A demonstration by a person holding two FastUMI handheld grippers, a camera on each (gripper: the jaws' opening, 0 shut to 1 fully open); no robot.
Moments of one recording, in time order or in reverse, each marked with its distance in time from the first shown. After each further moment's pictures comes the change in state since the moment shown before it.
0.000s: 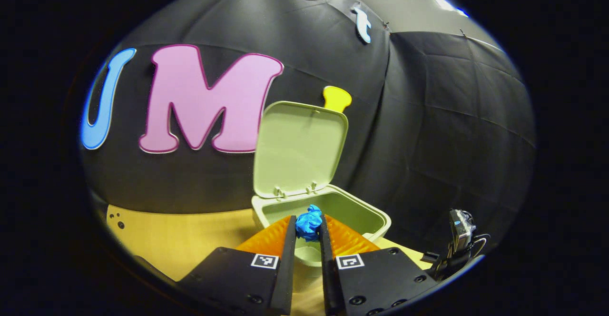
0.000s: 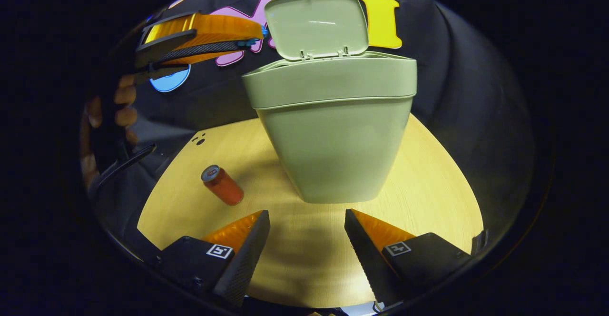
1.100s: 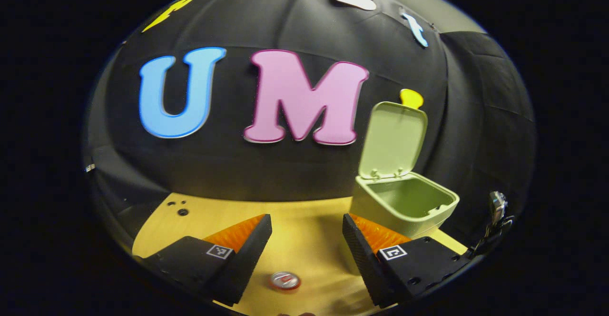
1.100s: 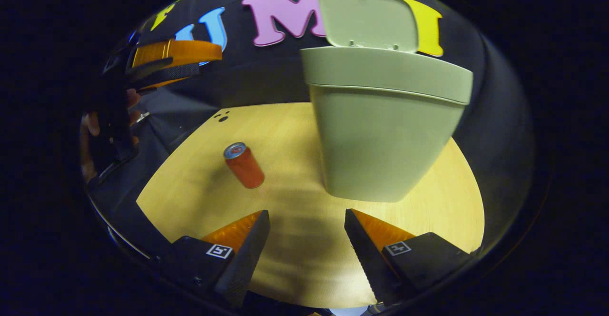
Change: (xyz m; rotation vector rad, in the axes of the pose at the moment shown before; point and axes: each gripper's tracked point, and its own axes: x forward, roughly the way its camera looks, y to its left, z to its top) left arm -0.160 0.152 -0.045 -0.056 -0.014 0.518; right arm 0.009 0.064 -0.023 -0.190 0.048 0.151
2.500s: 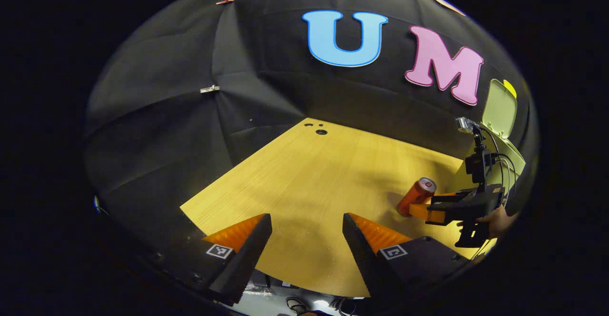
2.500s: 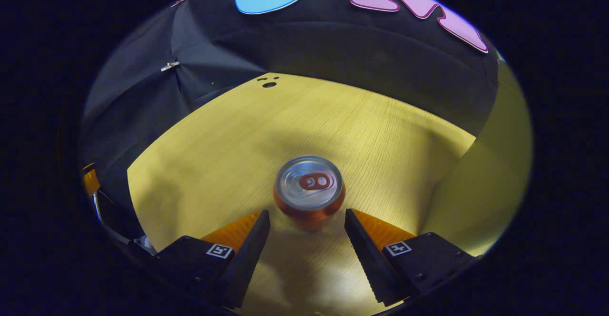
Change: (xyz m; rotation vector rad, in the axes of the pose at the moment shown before) left arm -0.214 0.179 -0.177 -0.255 0.286 0.598; right arm 0.181 0.122 0.013 -0.265 0.143 0.145
